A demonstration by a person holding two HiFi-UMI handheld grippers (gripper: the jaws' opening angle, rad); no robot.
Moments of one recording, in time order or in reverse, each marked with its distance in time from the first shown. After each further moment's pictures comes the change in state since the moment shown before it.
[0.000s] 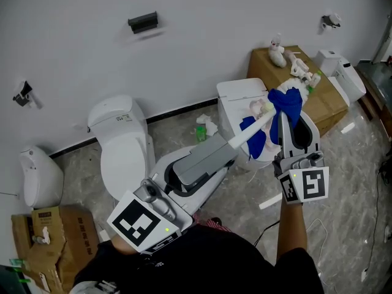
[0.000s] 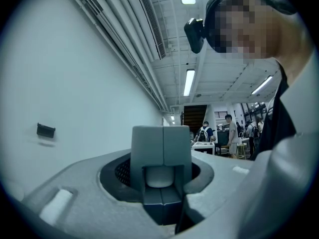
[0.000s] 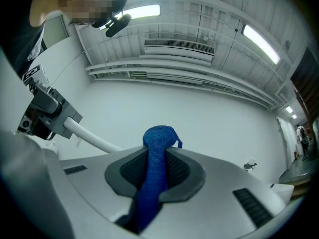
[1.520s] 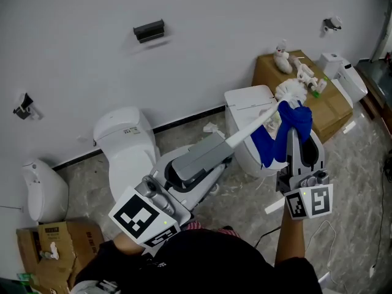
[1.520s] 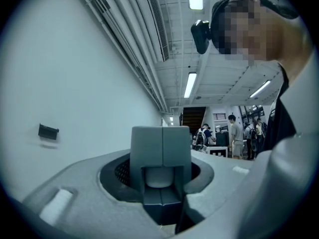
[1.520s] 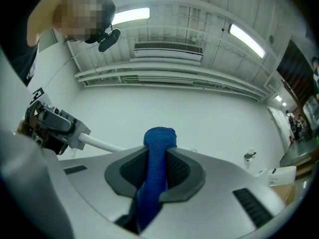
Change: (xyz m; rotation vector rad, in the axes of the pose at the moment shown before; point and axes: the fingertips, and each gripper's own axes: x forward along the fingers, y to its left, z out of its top) left arm -0.025 0.087 0.007 -0.013 -0.002 -0.031; right arm 0.022 0.037 -0.005 0.123 -0.043 -0.076
